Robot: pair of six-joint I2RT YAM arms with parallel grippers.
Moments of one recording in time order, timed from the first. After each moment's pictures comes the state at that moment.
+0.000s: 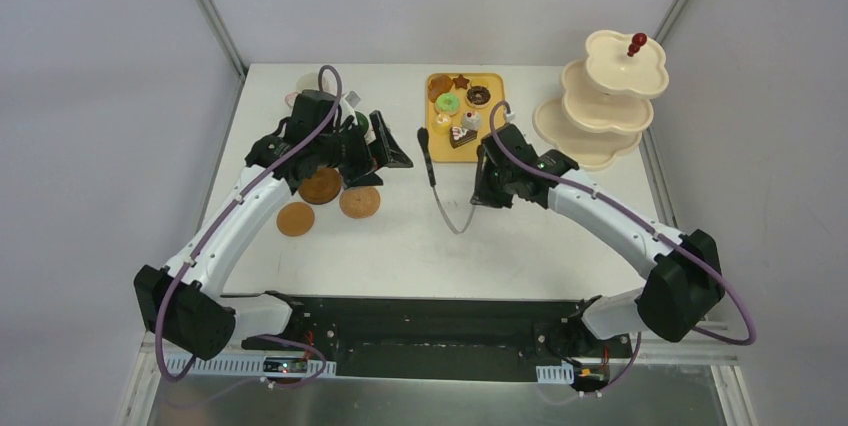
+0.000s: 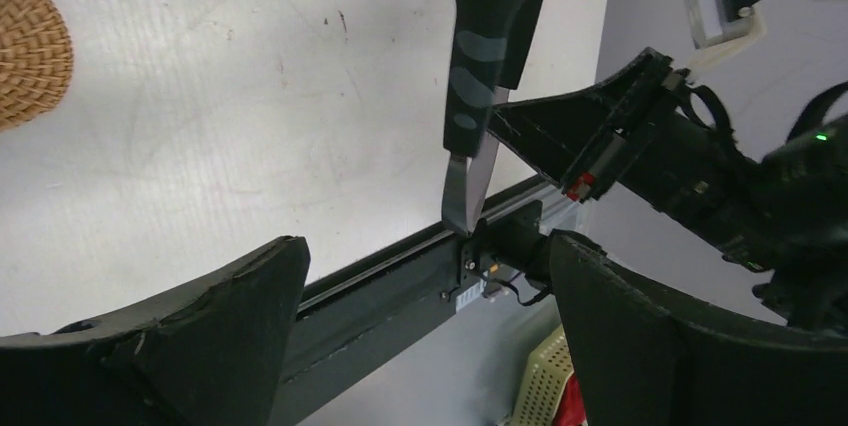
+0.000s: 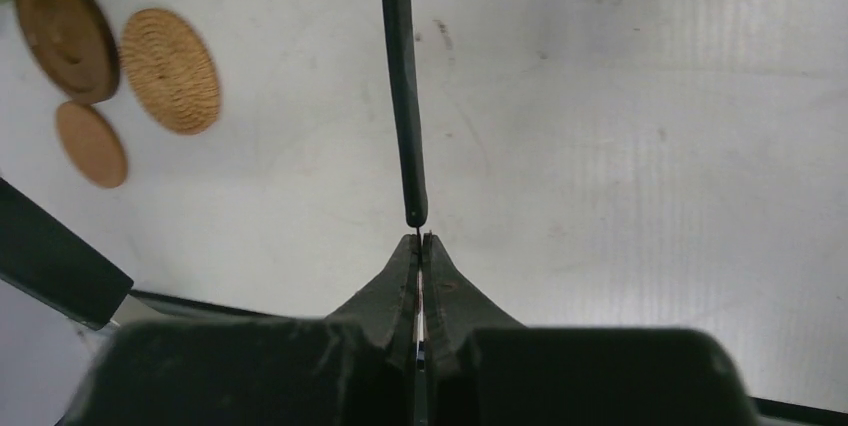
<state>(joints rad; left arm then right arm) -0.40 1.23 1.23 -0.72 0.41 -0.78 0.68 1.39 1.09 -0.73 0.09 0.90</state>
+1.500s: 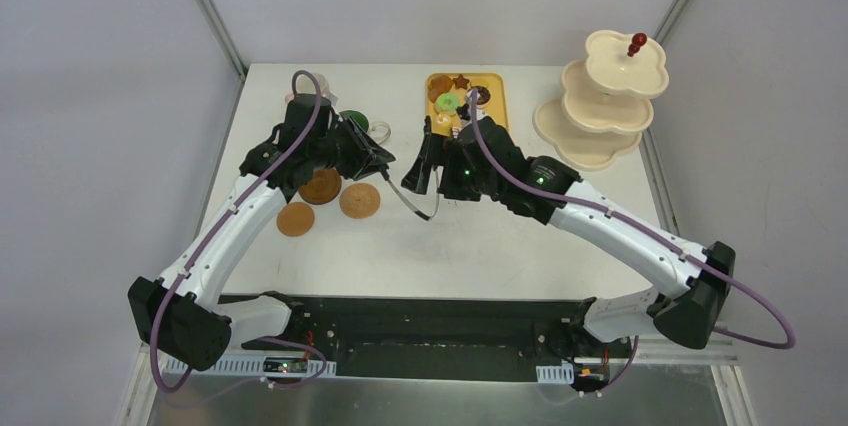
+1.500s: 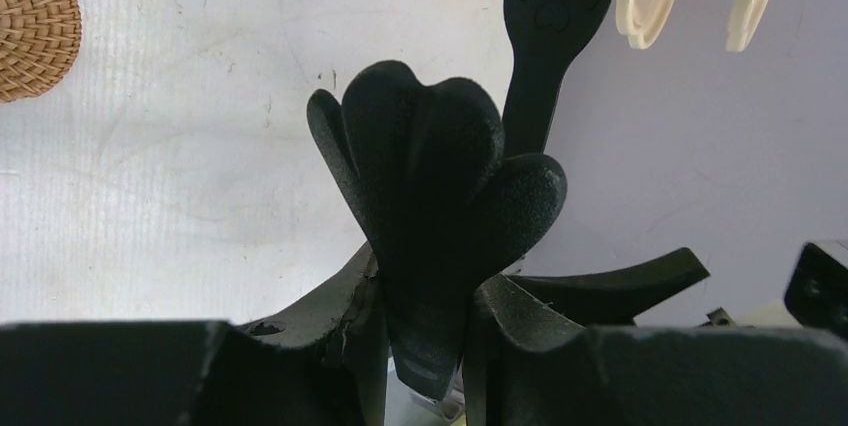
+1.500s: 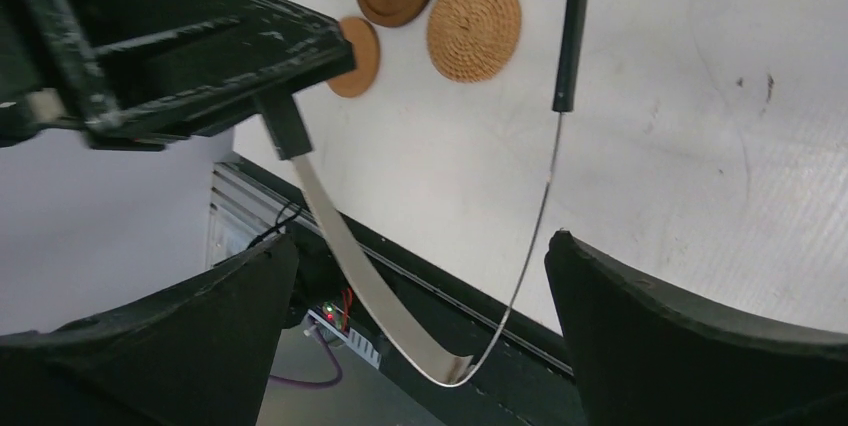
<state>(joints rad) -0.40 1.19 1.17 -0.61 0.28 -1.06 0.95 1.37 1.35 -0.64 0.07 0.86</state>
